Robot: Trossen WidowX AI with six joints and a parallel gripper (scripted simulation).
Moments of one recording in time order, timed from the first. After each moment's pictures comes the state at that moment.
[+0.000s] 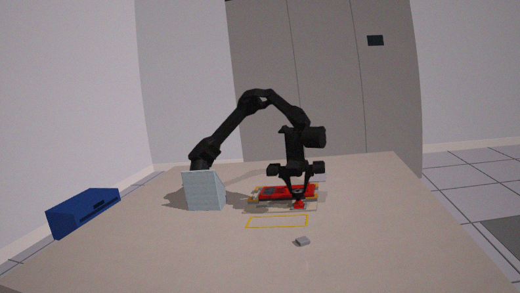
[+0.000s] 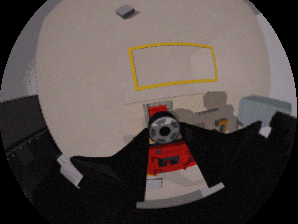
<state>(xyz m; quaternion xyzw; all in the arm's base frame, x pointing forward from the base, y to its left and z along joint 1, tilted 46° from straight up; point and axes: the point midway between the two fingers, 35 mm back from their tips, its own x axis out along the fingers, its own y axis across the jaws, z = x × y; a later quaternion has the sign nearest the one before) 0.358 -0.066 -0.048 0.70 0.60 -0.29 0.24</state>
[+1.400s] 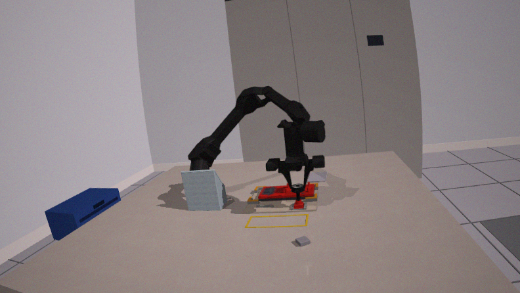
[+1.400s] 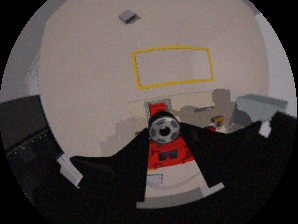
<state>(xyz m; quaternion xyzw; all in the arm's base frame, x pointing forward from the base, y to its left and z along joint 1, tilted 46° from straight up) 0.356 -0.078 -0.035 0.71 0.60 -0.29 0.24</state>
